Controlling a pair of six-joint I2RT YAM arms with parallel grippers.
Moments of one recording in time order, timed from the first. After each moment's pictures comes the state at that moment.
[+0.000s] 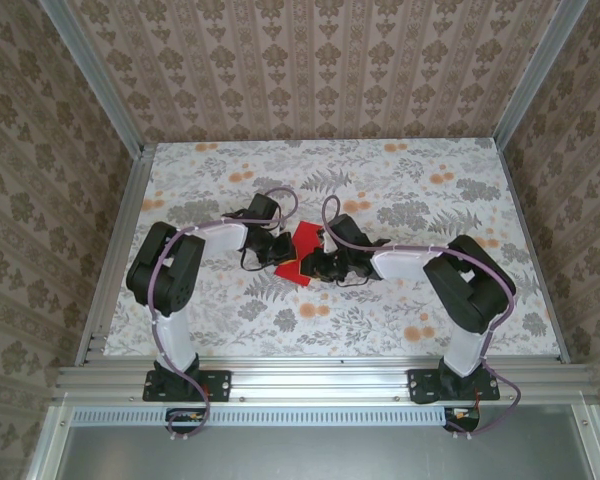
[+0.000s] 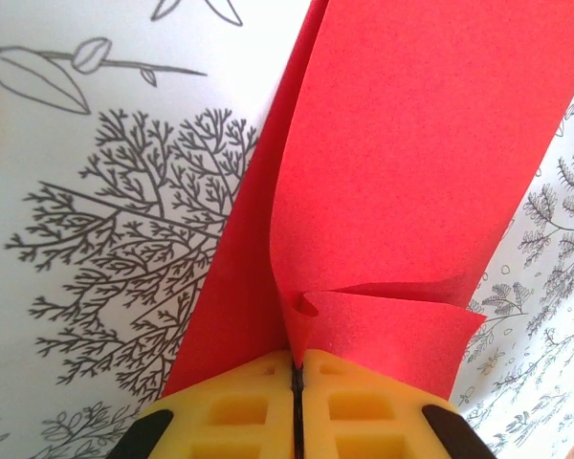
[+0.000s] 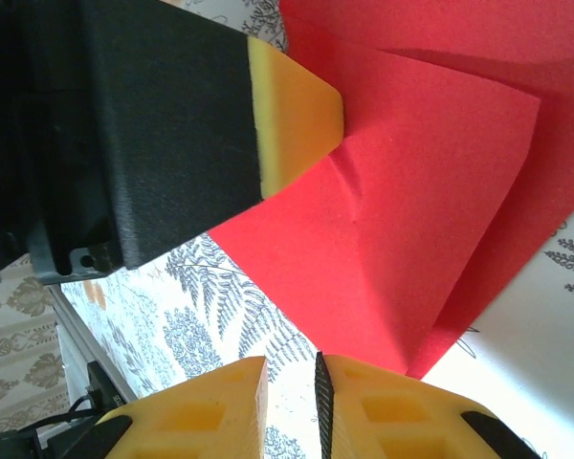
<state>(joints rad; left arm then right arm) -0.52 1.89 1.09 -0.37 0.45 -0.64 0.64 1.80 0.92 0.02 -0.48 0.86</state>
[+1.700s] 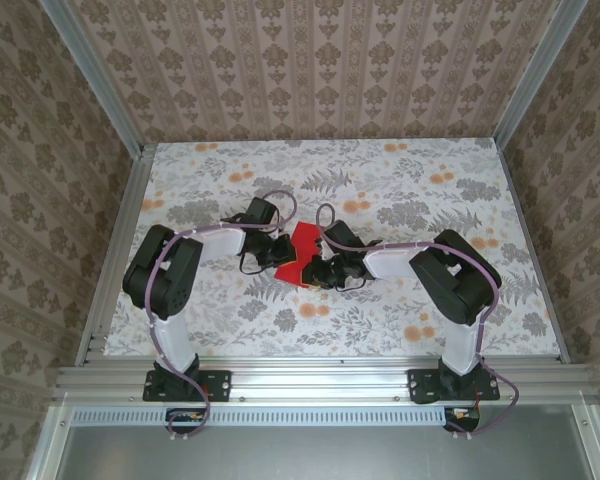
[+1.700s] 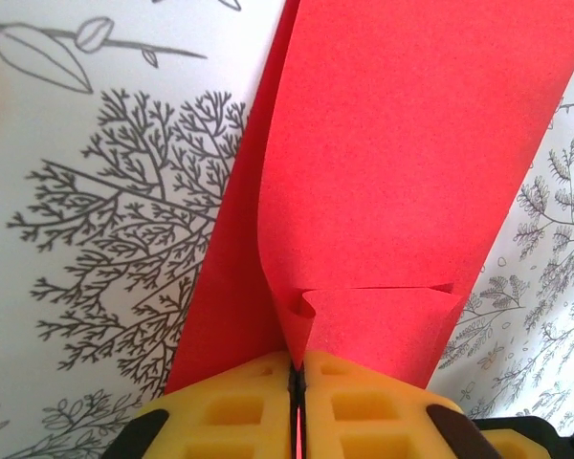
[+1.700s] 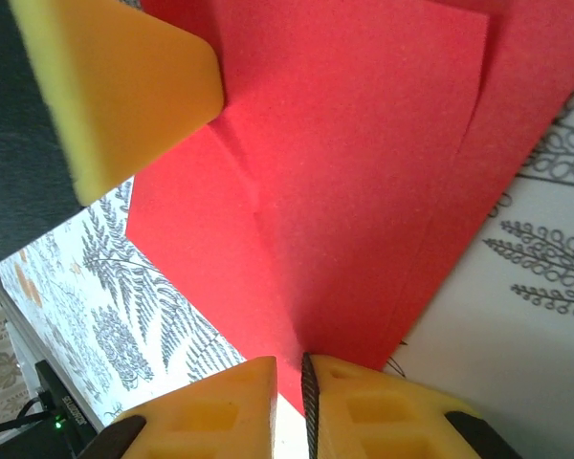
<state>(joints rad) -0.52 1.85 1.03 -0.30 0.44 -0.65 0.66 1.88 0.95 -0.04 -0.48 0.84</state>
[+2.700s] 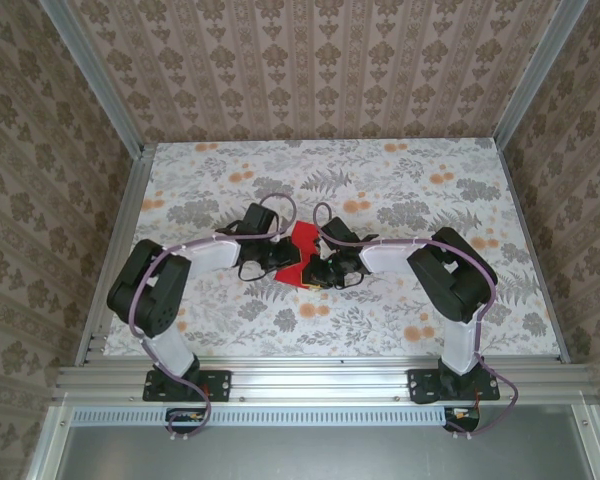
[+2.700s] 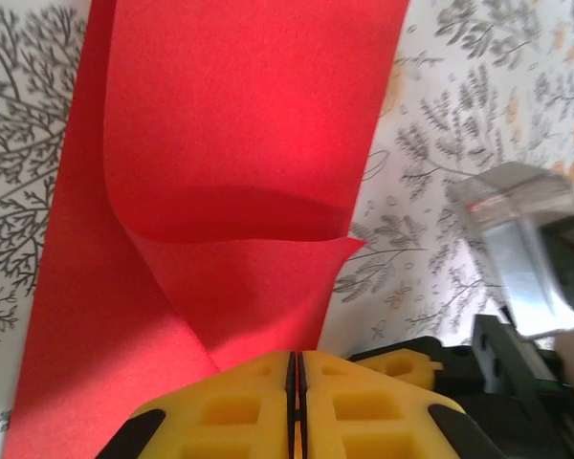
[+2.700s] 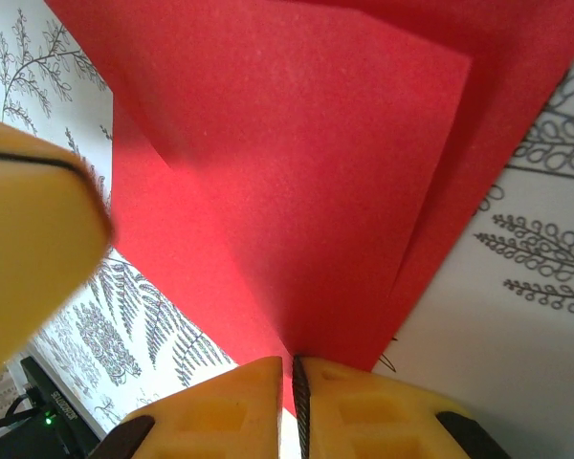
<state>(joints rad) -0.57 1.73 0.91 -0.19 0.48 -0.71 0.66 1.91 1.02 -0.17 -0.48 0.81</state>
